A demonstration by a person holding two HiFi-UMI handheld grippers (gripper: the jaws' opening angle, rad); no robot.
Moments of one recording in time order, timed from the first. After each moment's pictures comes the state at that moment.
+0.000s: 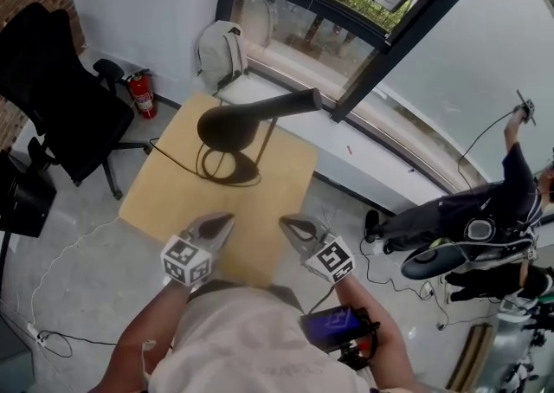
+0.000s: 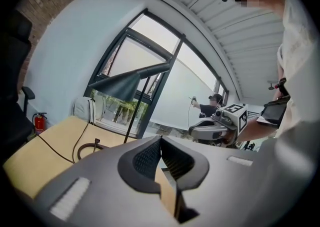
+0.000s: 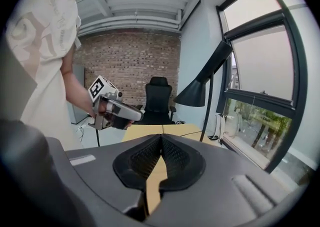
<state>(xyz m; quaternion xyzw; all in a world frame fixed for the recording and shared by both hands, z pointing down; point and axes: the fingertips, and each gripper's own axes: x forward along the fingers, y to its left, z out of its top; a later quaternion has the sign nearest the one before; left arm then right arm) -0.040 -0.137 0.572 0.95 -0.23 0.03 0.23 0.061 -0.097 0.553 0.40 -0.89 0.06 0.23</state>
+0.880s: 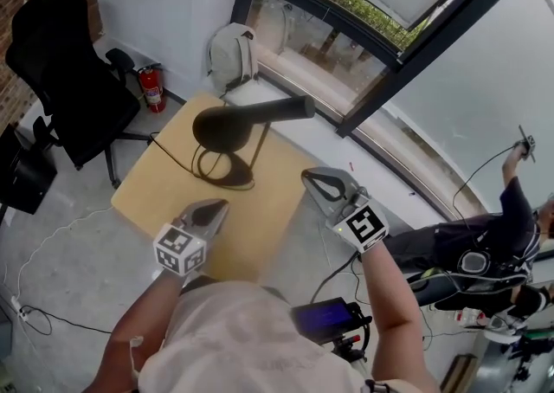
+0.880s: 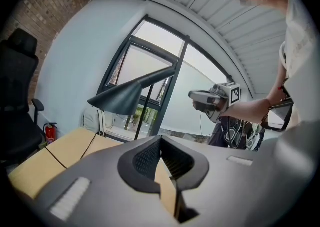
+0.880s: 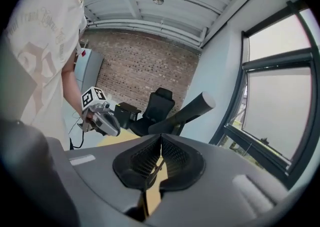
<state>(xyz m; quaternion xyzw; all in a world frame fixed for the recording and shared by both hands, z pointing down) -0.018 -0.169 0.543 0.93 -0.30 0.02 0.21 0.115 -0.186 0.417 0.34 -0.91 -0.10 0.23</state>
